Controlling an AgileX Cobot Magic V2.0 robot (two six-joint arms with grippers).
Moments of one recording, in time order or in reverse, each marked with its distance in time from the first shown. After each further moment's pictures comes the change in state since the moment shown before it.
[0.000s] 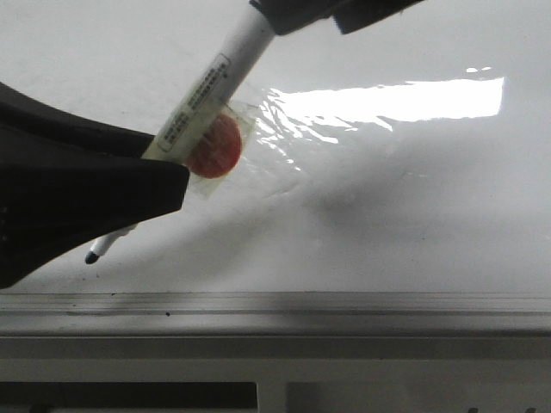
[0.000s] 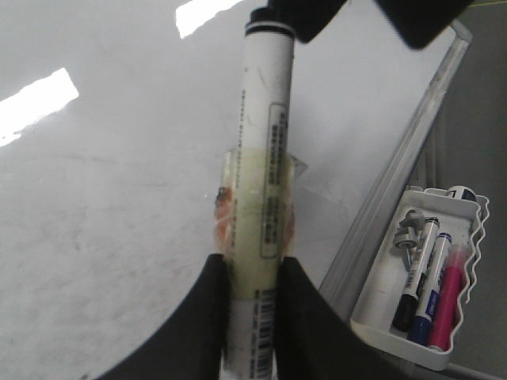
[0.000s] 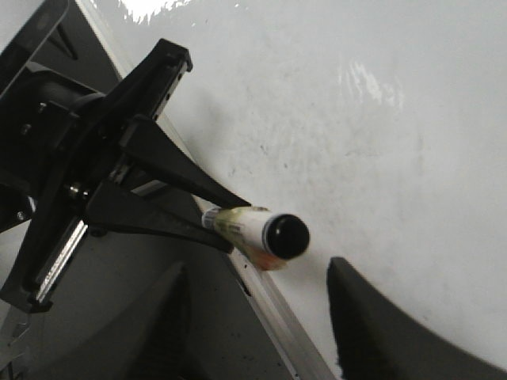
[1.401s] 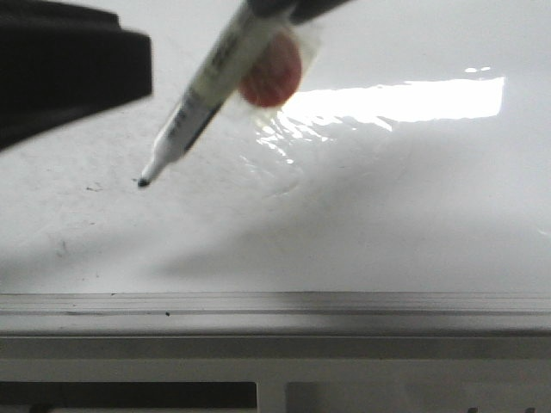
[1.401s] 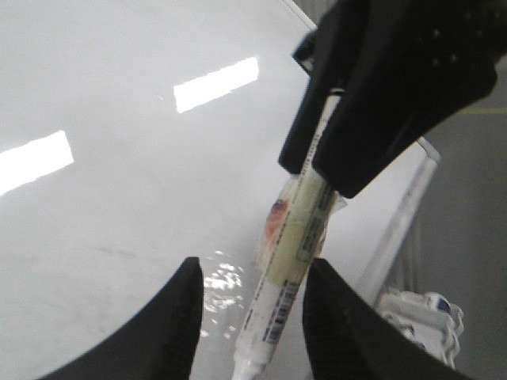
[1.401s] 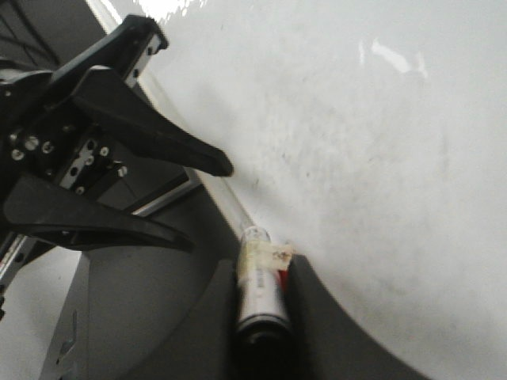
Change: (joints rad) left arm 0.000 -0.180 0.019 -0.017 -0.051 -0.137; right arm -0.040 0.028 -0.080 0.111 0.063 -0.008
